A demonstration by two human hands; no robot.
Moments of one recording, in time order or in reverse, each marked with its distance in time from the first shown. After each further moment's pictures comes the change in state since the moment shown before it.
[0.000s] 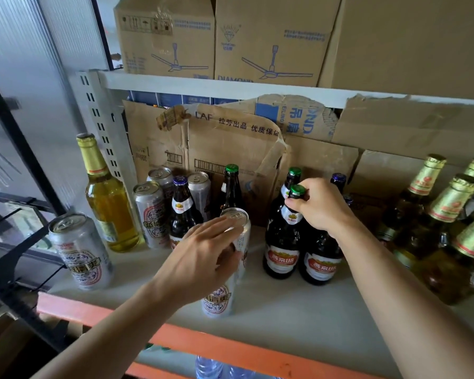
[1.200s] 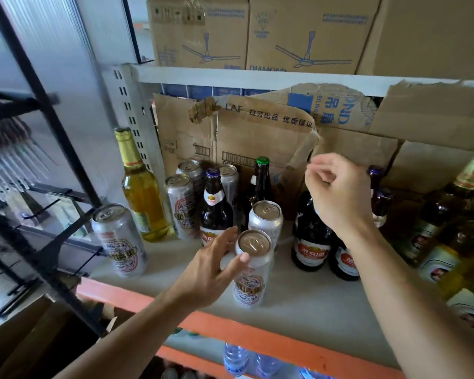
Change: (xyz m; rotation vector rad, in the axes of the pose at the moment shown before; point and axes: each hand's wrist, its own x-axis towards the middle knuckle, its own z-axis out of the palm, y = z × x) left_hand -0.046 -0.035 0.014 -0.453 -0.024 -0.392; right_hand -0.032 -0.062 0.022 0.315 0.356 -0.115
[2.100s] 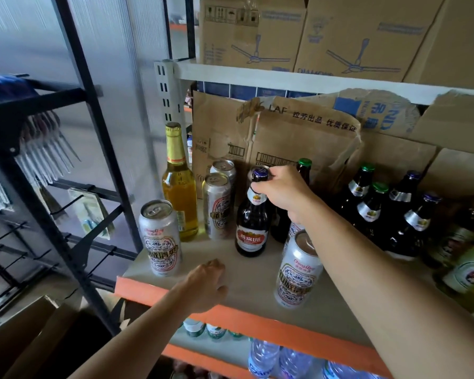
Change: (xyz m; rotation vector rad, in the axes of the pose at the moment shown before) left_hand -0.018 -0.126 -0.040 0.507 -0.384 -0.243; right_hand 0.002 -0.055 0.142 0.078 -0.443 0.374
